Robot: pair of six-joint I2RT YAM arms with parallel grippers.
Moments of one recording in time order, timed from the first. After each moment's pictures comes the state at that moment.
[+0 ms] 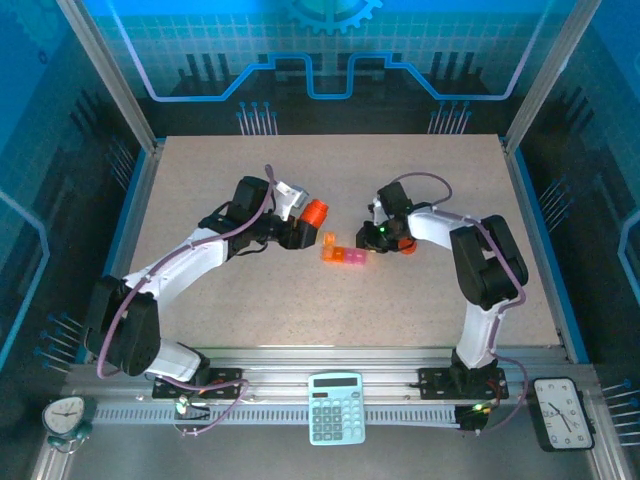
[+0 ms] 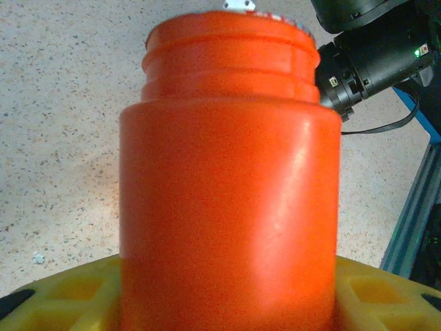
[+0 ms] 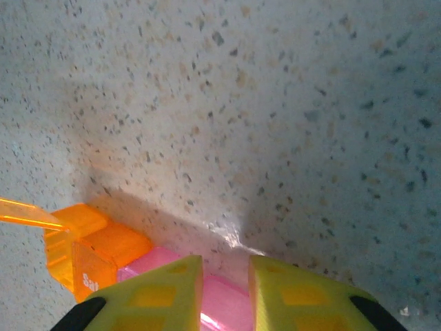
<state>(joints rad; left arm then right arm) -0.40 1.45 1.01 -0.30 0.55 -0.14 0.36 1.89 1.14 -0.42 -0.39 0.46</state>
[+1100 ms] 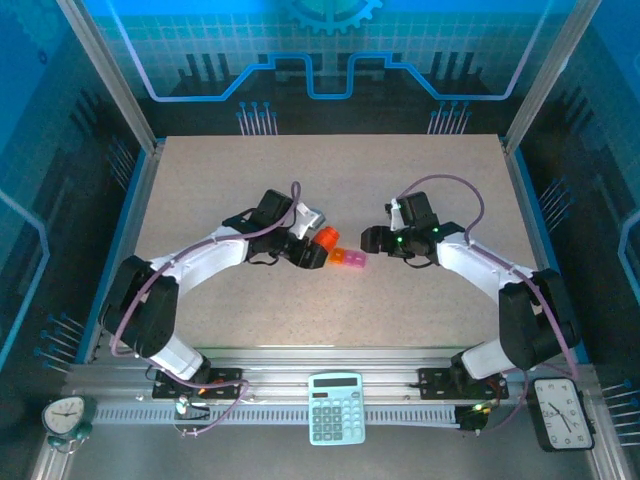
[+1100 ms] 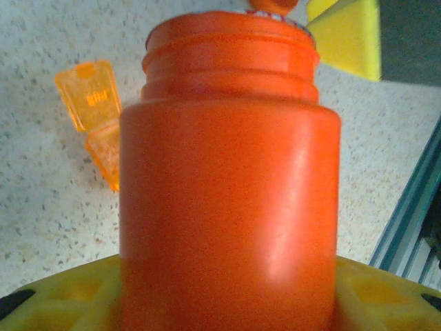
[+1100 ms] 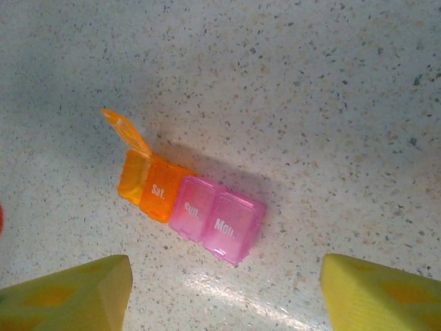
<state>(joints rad) -0.50 1.58 1.03 -0.43 0.52 -0.10 0.37 1.47 0.90 -0.38 -0.28 0.46</state>
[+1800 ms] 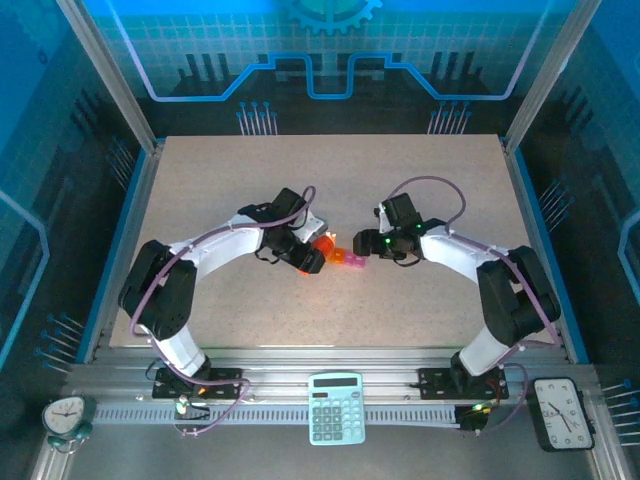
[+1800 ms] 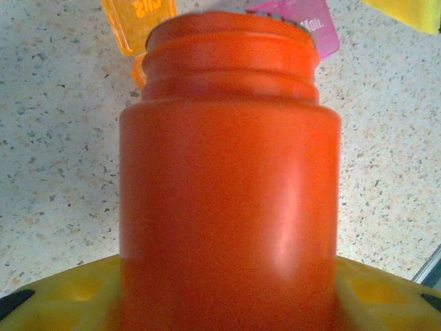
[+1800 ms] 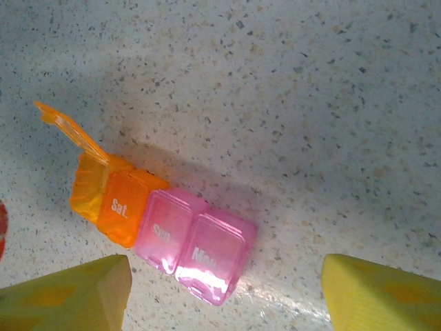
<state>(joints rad) -0.52 1.71 1.18 -0.68 0.36 -0.03 0.42 1.62 0.95 -0.36 -0.23 0.45</state>
